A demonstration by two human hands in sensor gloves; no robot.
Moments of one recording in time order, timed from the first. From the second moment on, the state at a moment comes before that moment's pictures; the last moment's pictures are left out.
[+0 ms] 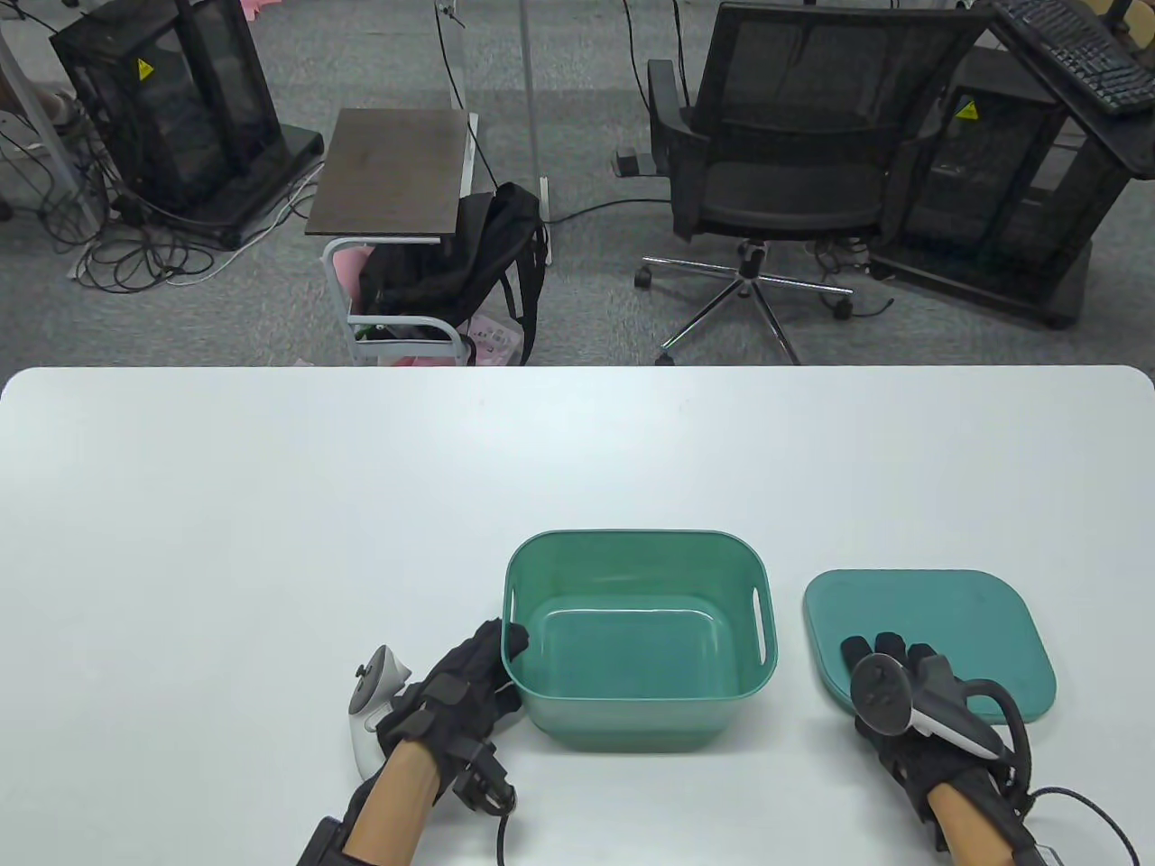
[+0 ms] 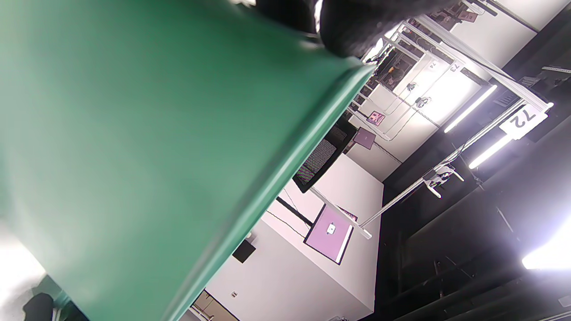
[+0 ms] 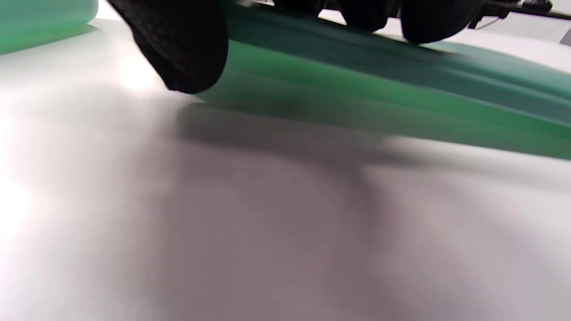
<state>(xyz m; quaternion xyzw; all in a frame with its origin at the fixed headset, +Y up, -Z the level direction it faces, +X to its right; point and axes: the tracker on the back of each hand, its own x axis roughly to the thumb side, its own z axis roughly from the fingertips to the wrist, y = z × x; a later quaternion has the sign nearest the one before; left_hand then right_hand) -0.169 -0.807 -0.268 -0.22 0.04 0.86 0.47 0.292 -0.761 -0.264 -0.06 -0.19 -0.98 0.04</state>
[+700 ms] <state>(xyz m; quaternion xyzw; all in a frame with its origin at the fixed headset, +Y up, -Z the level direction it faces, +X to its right) -0.169 -0.808 -0.267 -0.21 0.04 0.86 0.47 0.295 -0.765 -0.267 -0.05 -0.21 -0.98 0.01</state>
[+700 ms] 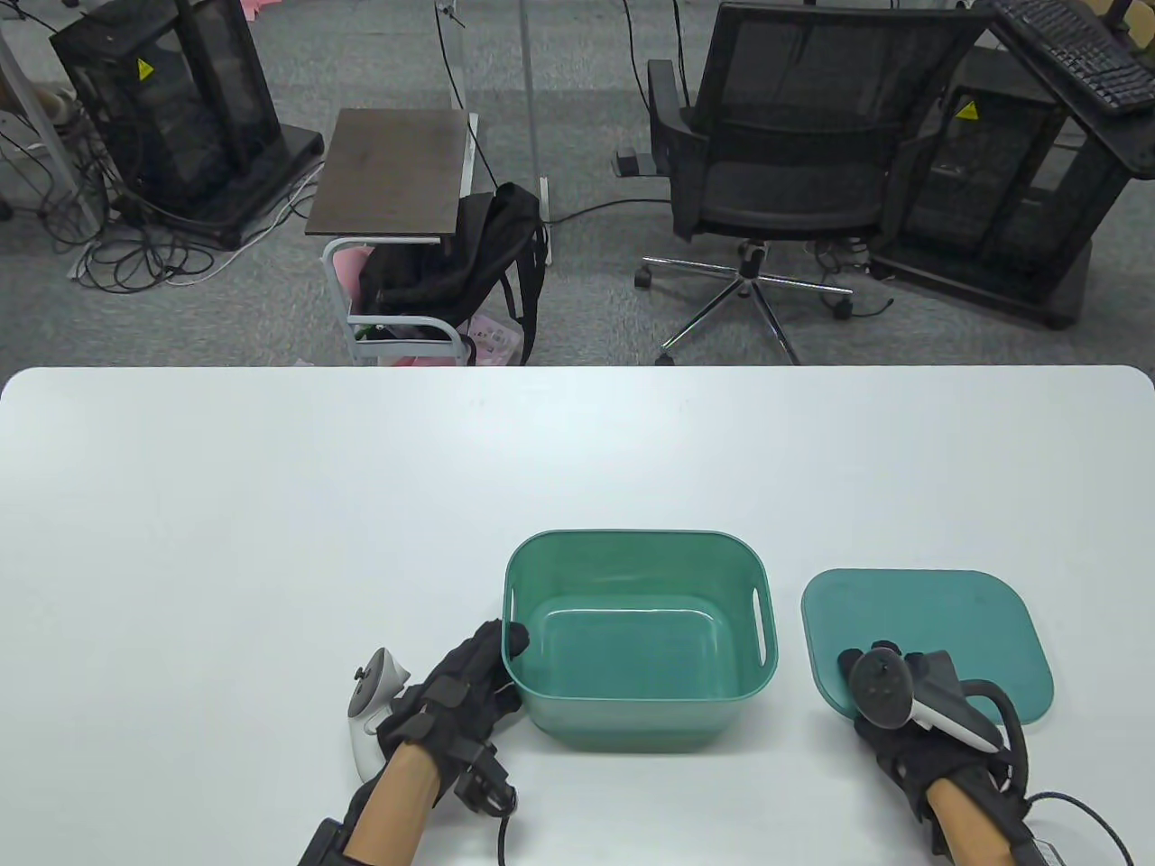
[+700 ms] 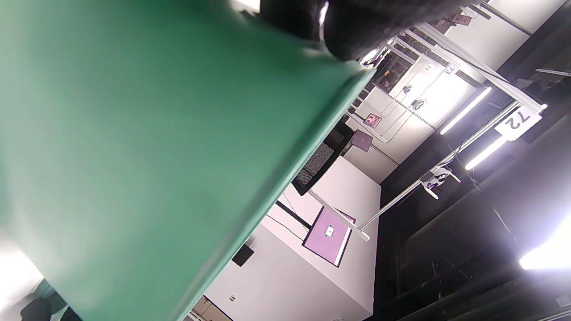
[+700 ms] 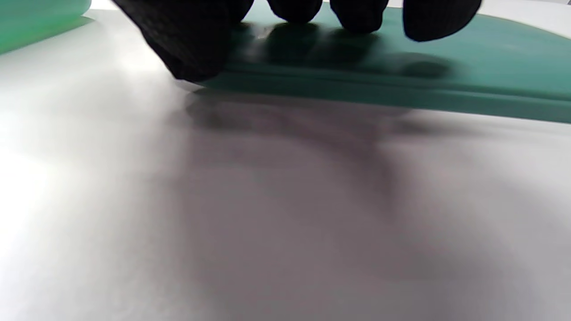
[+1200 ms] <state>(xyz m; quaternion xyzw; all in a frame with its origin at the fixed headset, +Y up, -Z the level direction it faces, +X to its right) -0.189 -0.800 -0.263 -0.12 0.07 0.85 0.50 0.296 -0.747 -0.270 -0.04 -0.18 -0.98 -0.03</state>
